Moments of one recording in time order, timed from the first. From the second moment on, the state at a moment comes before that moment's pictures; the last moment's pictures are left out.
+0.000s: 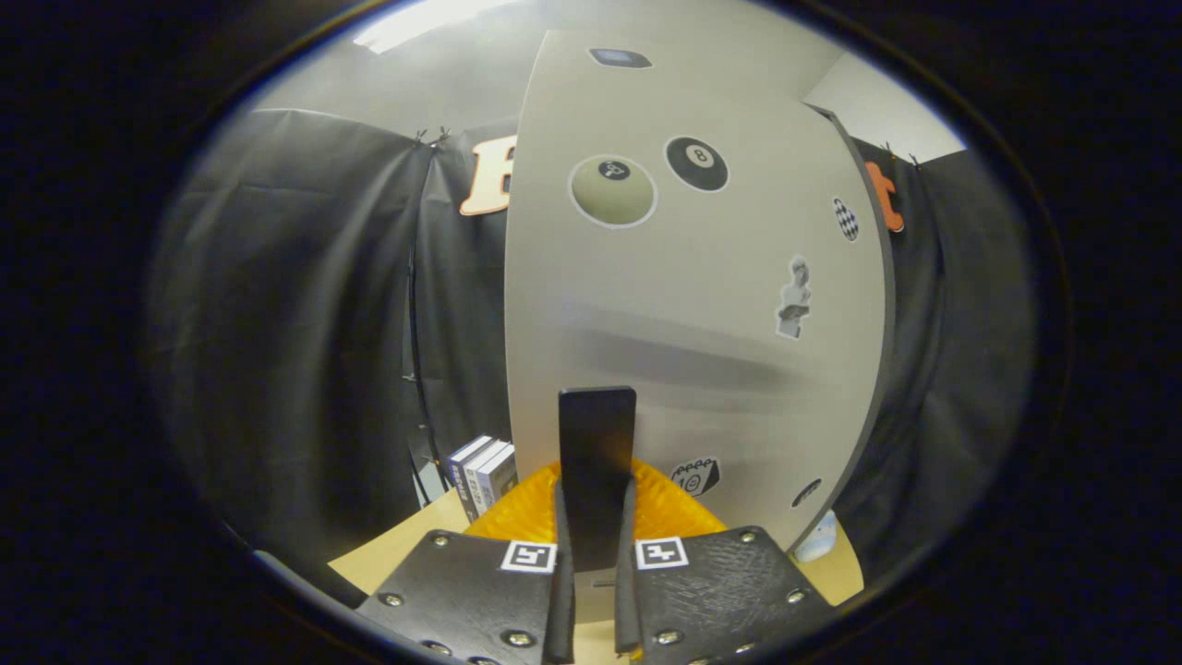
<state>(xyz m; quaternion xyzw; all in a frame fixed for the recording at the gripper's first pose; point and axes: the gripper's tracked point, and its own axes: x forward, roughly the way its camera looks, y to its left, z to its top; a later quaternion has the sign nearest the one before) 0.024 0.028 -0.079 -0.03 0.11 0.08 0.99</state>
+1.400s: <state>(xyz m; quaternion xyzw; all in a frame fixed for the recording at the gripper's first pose) -0.089 -0.115 -0.061 0.00 0.12 -0.10 0.99</state>
